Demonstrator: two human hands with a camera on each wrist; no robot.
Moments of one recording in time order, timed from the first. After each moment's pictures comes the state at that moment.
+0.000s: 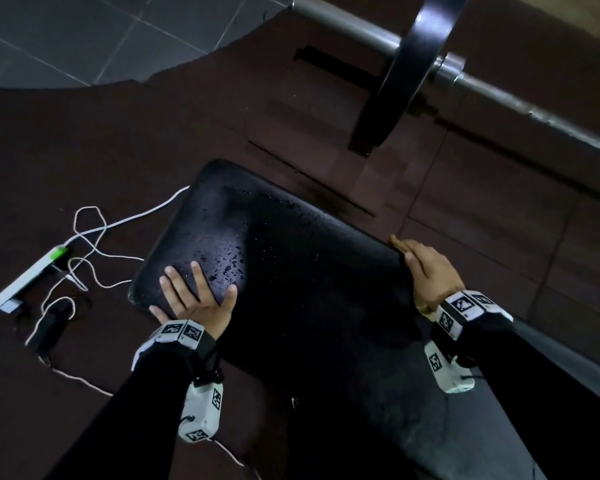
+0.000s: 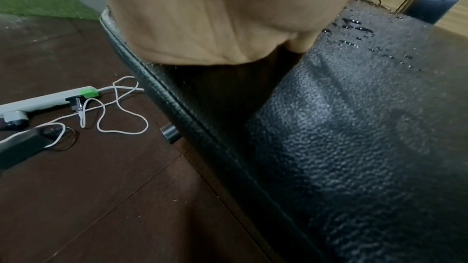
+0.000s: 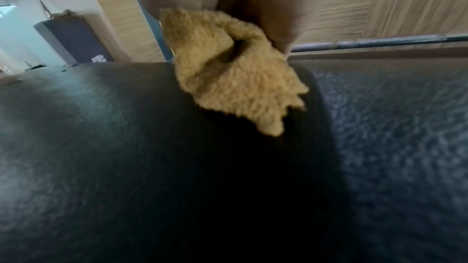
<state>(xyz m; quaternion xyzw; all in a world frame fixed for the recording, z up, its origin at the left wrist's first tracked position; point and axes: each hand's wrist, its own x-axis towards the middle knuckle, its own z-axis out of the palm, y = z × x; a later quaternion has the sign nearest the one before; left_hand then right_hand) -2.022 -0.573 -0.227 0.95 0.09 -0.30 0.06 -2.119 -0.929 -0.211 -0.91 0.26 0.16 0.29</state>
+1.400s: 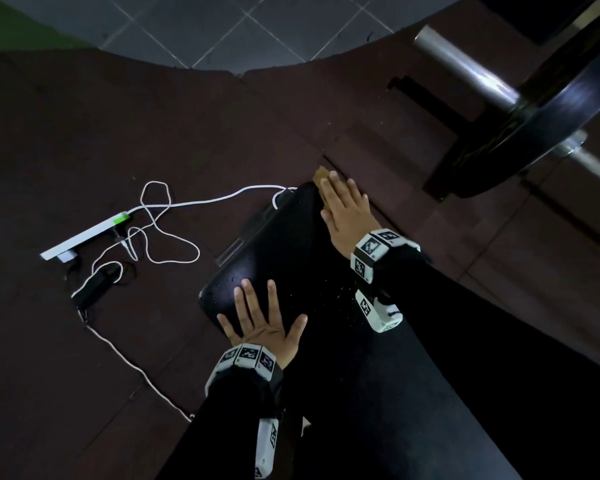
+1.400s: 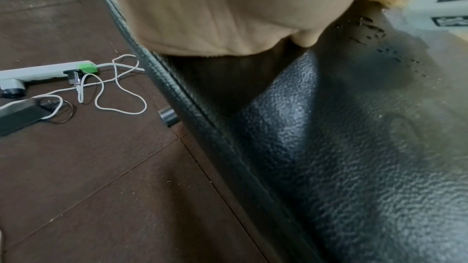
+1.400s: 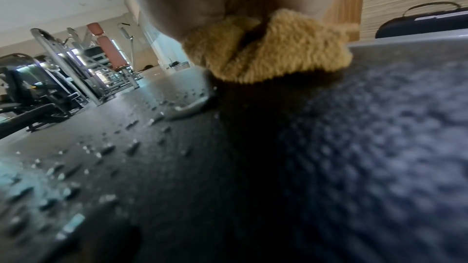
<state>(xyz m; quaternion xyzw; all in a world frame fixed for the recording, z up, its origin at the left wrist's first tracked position) -2.011 -0.565 -0.207 0.89 0.07 -0.44 0.07 -1.875 -0.745 -0.226 -0.95 -0.02 0.19 0.24</state>
